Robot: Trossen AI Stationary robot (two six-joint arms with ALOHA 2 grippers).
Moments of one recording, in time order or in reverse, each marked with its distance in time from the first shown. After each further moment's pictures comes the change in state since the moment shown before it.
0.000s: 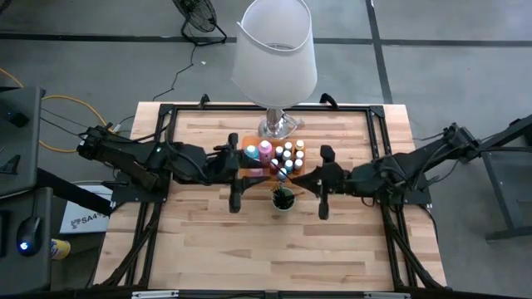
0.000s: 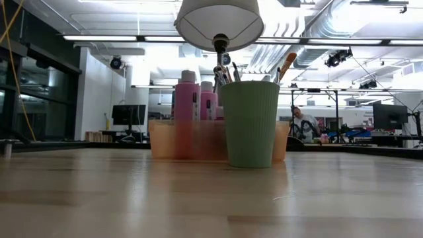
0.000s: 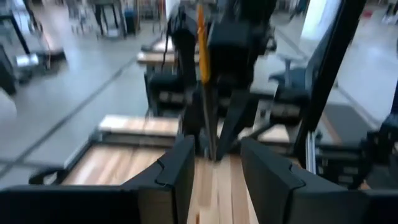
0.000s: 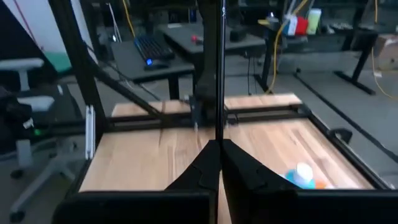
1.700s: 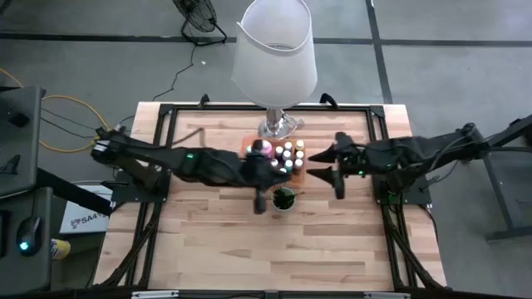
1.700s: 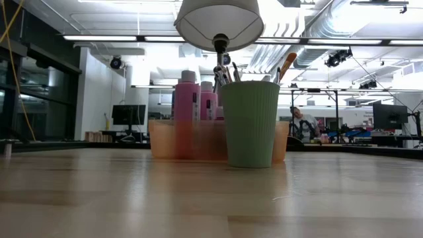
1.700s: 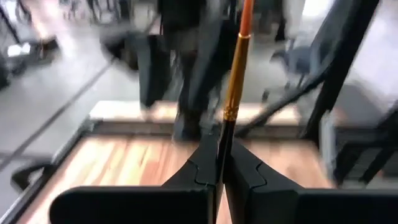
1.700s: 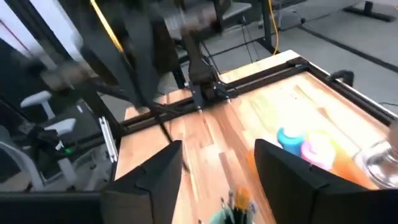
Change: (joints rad) left arm 0.071 0.147 0.001 0.104 0.085 0.038; right arm -0.138 -0.153 0.000 -0.222 -0.163 0.281
